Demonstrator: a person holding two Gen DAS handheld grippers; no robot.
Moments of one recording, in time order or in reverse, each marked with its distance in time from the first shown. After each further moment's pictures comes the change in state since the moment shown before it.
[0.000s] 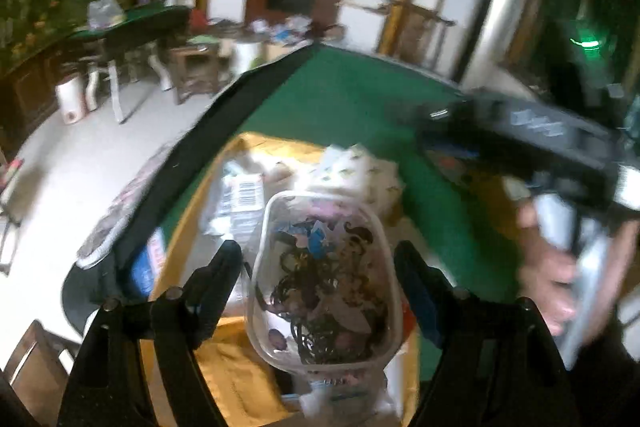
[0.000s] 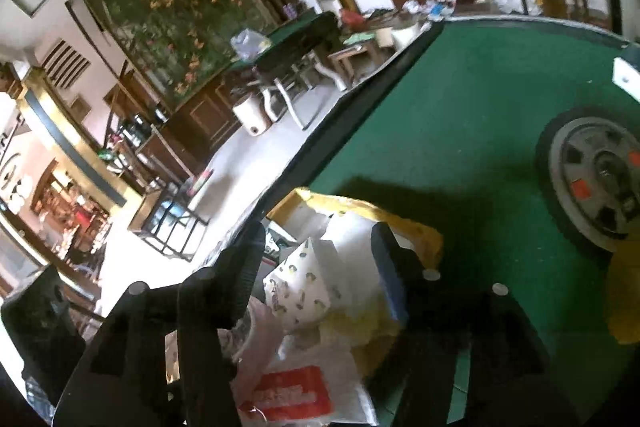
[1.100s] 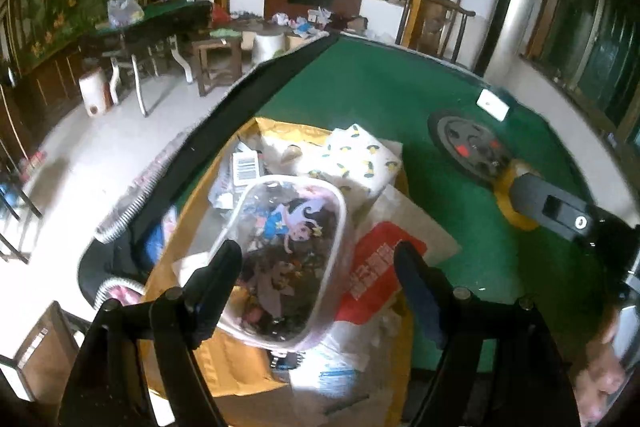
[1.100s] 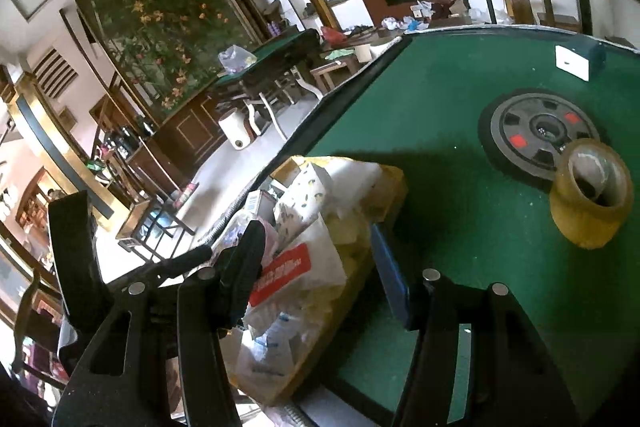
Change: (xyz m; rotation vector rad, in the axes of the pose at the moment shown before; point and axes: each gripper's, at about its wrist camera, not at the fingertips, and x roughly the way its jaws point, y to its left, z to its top) left arm -0.002 -0.012 -0.010 -0.030 0.035 0.111; right arm -0.086 0.020 -0.065 0.013 -0.062 -0.070
